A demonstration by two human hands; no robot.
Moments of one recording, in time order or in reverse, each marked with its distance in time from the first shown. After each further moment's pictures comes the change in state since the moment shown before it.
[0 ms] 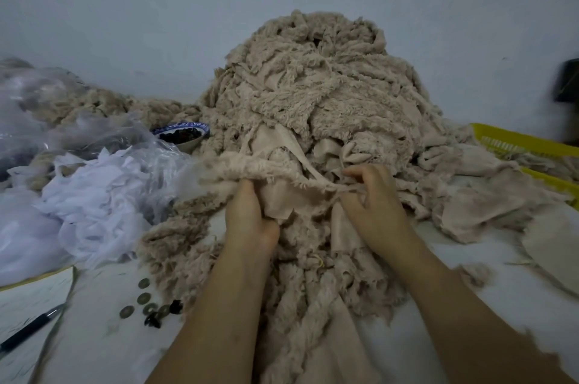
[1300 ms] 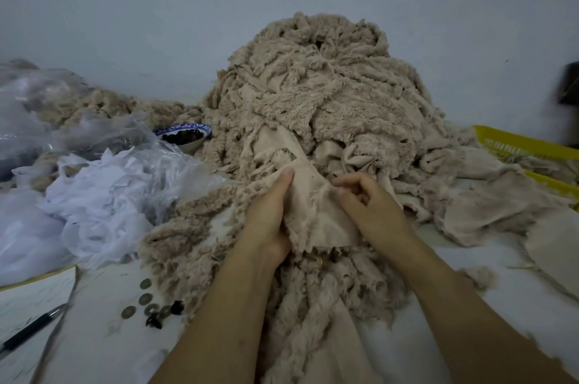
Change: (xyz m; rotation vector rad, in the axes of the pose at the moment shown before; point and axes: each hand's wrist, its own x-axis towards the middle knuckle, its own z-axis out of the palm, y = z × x) left_hand -0.016 -0.008 0.002 0.279 -0.170 -0.221; right_hand -0.001 -0.007 0.000 0.355 -0.121 0.072
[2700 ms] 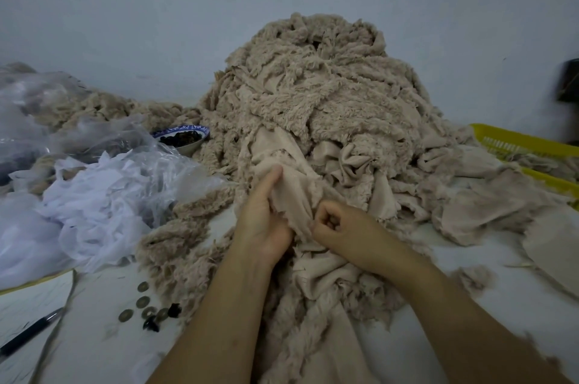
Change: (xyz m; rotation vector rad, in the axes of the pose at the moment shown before) left_hand 0.006 0.002 -0.003 -0.198 -0.050 0.074; right_hand -0.007 0.006 0.014 -0.178 -0.311 -0.009
